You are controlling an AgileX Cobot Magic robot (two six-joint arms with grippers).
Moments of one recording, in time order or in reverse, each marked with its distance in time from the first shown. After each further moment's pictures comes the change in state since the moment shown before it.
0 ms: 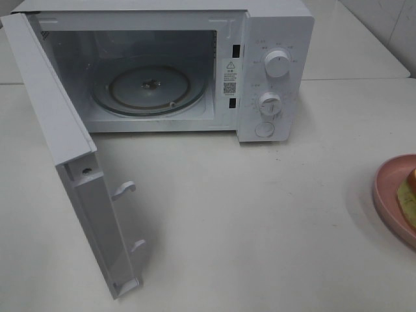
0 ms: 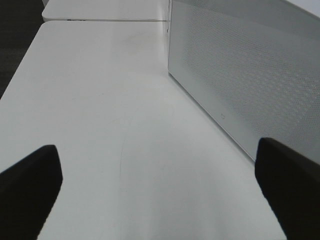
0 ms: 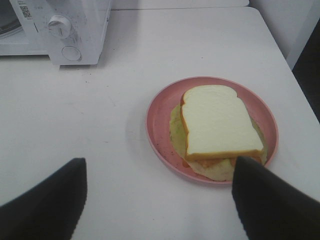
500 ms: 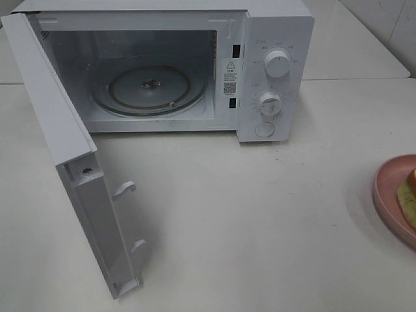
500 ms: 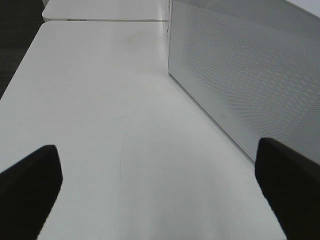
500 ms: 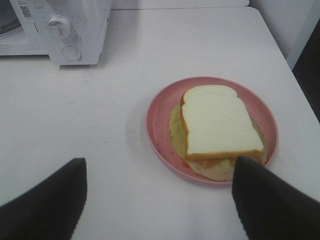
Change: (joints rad) left arm 0.000 0.000 0.000 0.000 0.000 -0.001; right arm 0.000 0.000 0.000 0.000 0.000 0.000
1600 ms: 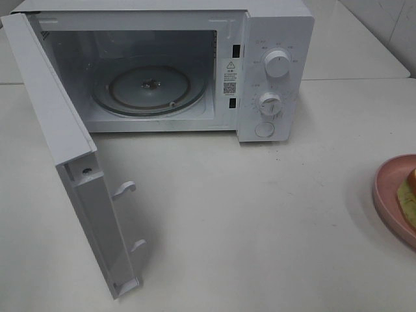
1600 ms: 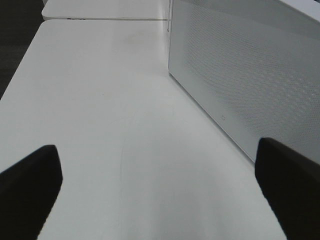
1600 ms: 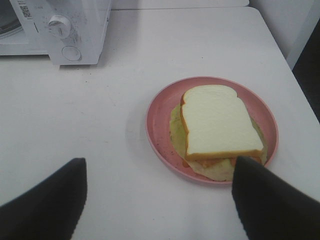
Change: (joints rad) left arm 0.000 0.064 -0.018 0.000 -0.023 0.000; right arm 0.000 0.000 0.000 0.000 0.000 0.000
